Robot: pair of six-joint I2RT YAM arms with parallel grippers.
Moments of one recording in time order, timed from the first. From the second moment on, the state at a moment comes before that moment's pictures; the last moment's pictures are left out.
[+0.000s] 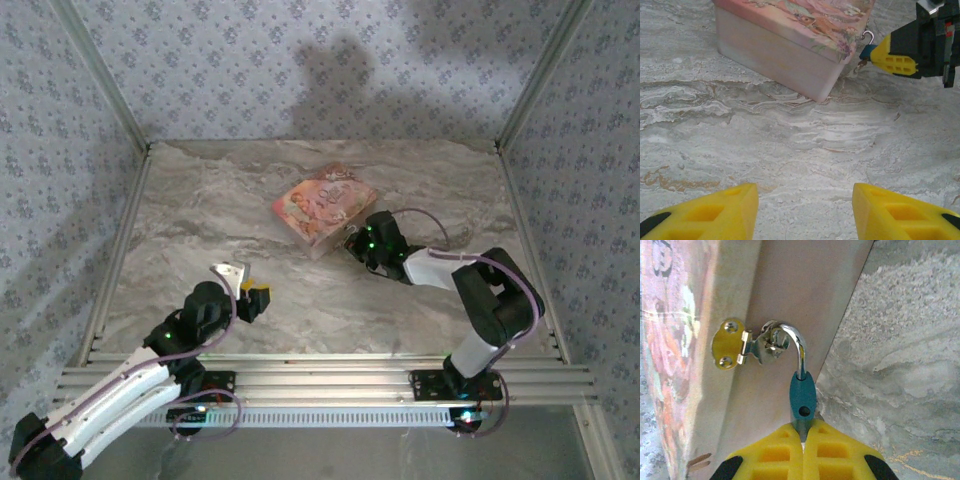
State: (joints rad) left arm -0.72 0.51 0.22 -0.17 -0.08 -0.37; right arm 0.54 1.64 0.74 0.22 -0.12 1.11
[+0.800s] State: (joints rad) left arm -0.72 0.51 0.30 -0.29 -0.09 -0.33; right arm 0.44 1.66 0.91 0.06 -0.17 1.04
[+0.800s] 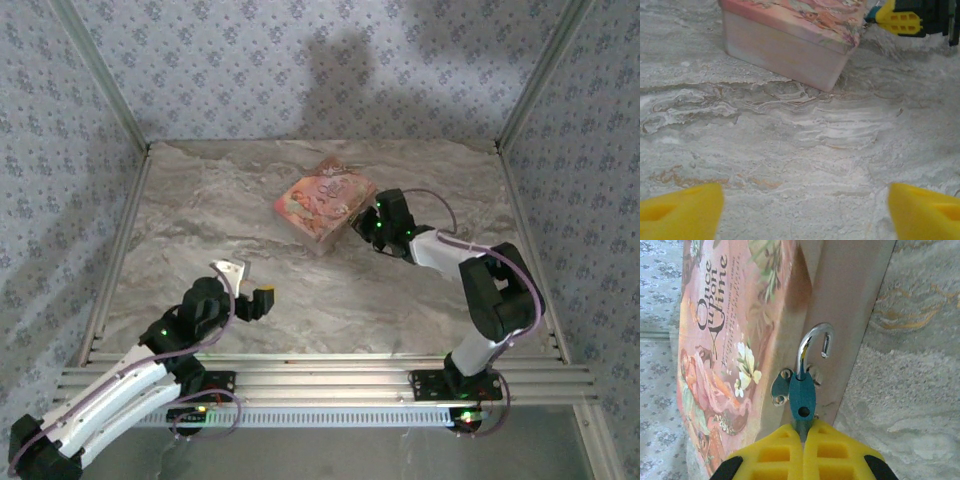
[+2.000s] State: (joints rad) left arm -0.49 0.79 0.68 -0.65 -0.04 -0.40; right arm 0.97 1.77 0.93 -0.09 -0.31 0.77
